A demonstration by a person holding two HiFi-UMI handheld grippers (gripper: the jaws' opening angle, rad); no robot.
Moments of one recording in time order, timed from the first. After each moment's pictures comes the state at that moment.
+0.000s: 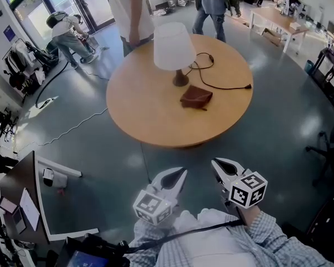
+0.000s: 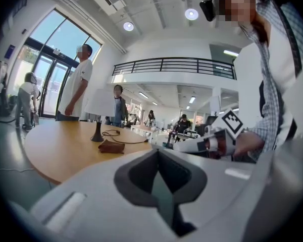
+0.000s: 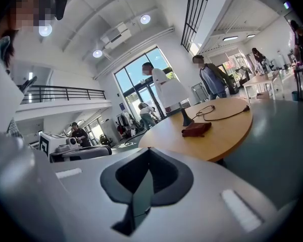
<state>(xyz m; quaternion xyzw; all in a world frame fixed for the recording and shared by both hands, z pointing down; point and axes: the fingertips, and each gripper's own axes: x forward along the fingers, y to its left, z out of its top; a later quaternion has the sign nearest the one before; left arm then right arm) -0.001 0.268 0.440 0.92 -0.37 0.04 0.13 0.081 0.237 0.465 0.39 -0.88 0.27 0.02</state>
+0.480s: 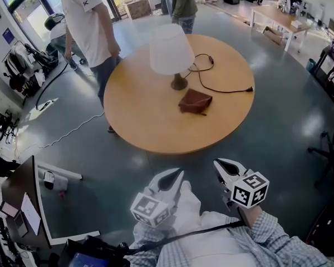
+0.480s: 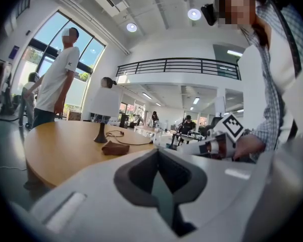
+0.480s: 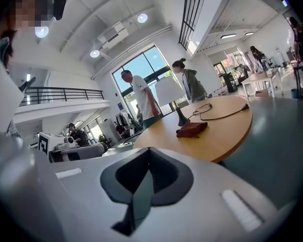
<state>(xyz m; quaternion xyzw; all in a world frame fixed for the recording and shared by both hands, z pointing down) -0.002 0.239 0.441 0.91 -0.39 0.03 0.13 0.097 0.208 0.477 0.39 -0.88 0.28 0.02</state>
